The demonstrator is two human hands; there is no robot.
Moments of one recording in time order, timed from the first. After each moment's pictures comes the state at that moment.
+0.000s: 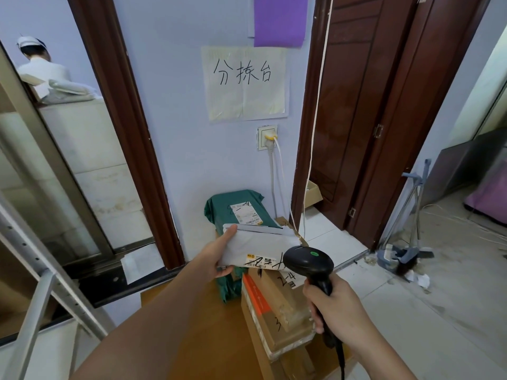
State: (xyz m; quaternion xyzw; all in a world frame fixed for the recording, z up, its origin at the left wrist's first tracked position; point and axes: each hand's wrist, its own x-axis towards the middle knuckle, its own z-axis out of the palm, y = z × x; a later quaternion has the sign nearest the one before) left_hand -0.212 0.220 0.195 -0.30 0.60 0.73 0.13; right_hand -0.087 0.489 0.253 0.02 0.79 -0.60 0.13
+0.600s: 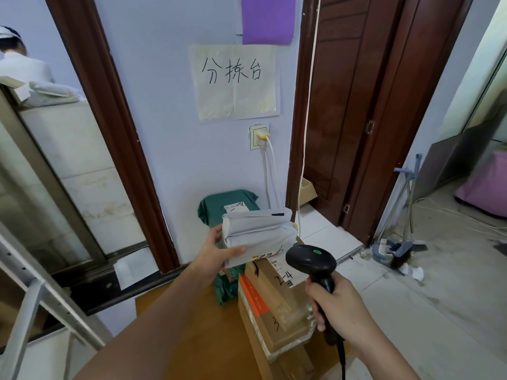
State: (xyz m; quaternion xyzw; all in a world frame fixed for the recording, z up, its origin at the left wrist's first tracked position) left_hand -0.209 0.218 0.184 -0.08 0.66 0.74 0.08; right_hand -0.091 0.496 0.252 0.03 0.79 -0.61 0.11
